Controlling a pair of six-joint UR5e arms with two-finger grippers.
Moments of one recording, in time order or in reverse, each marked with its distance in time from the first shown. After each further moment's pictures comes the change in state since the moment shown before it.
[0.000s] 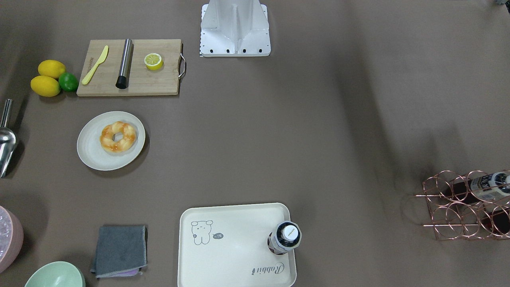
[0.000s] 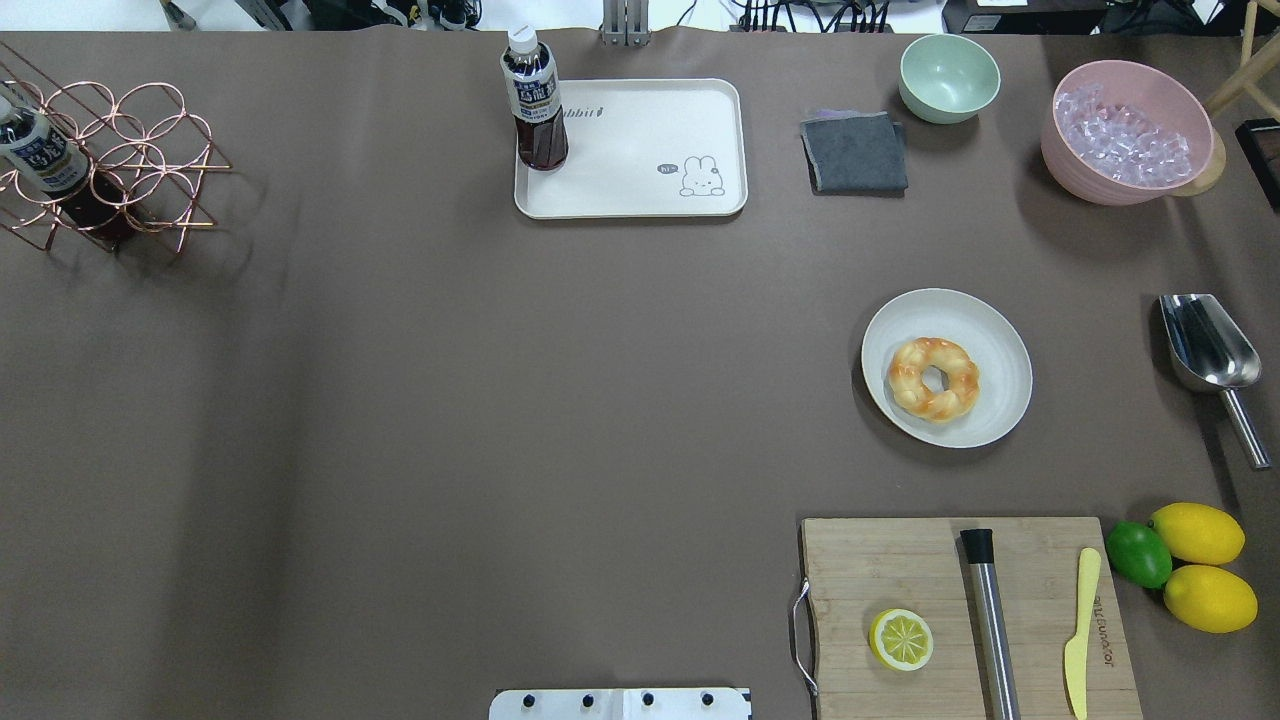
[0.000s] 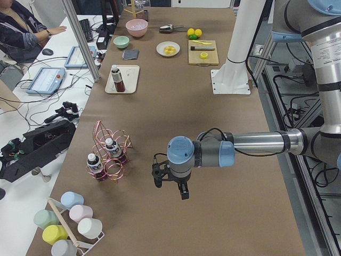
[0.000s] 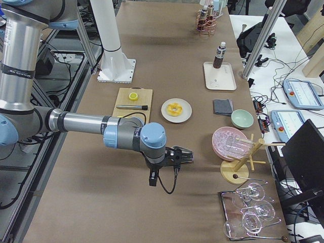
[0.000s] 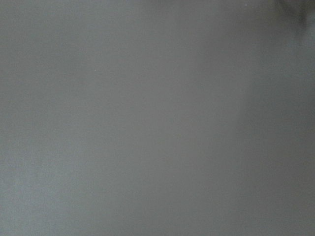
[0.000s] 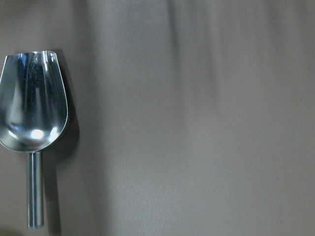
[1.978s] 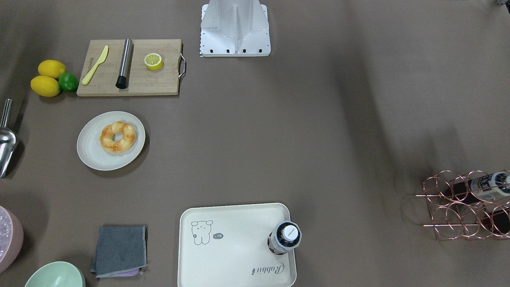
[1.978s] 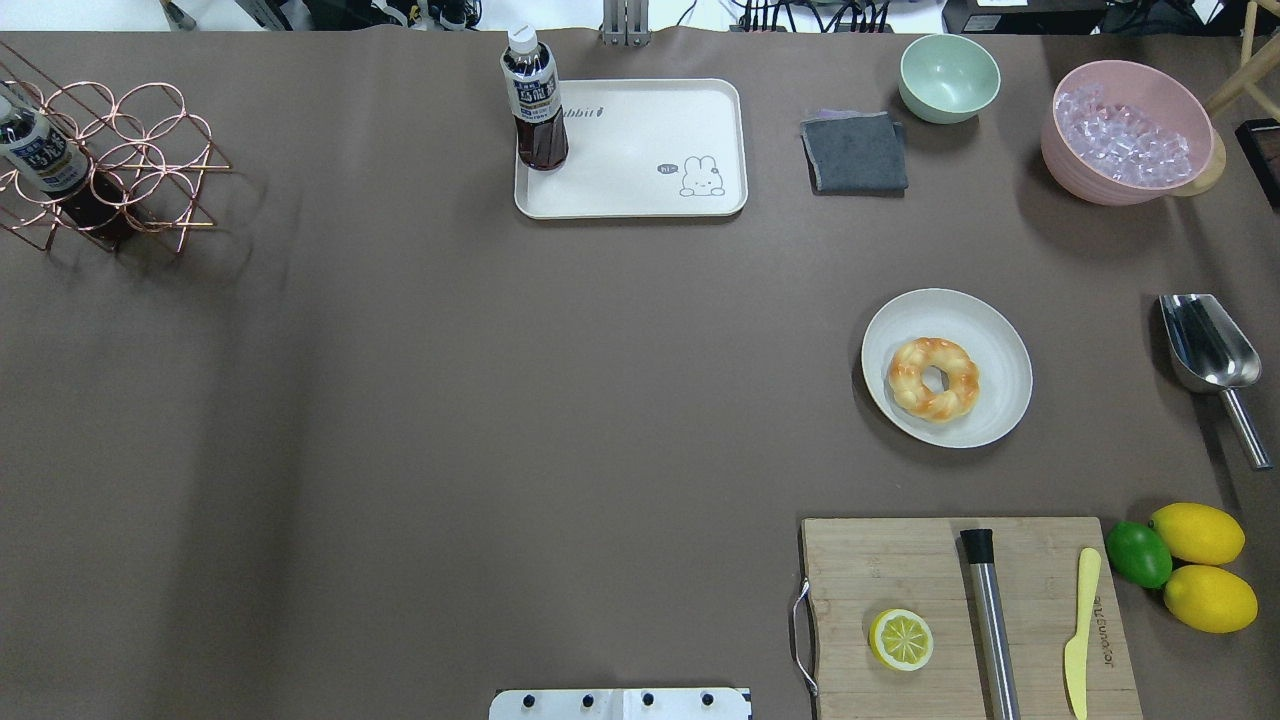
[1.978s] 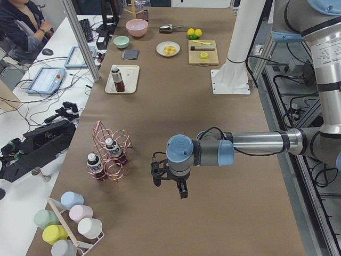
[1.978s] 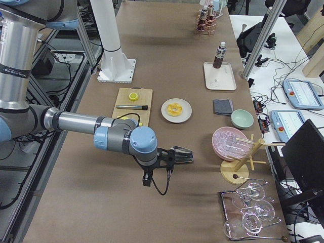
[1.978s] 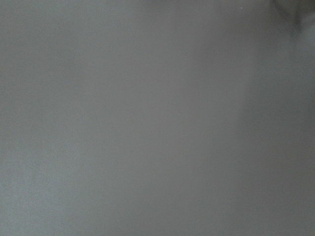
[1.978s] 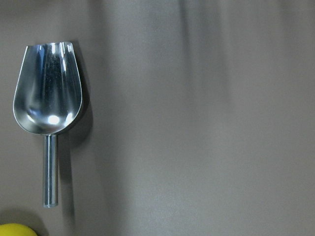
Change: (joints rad) left arm 0.001 -0.005 -0.005 0.001 -0.001 -0.001; right arm 0.047 -0.046 0.020 0.002 0.067 -0.060
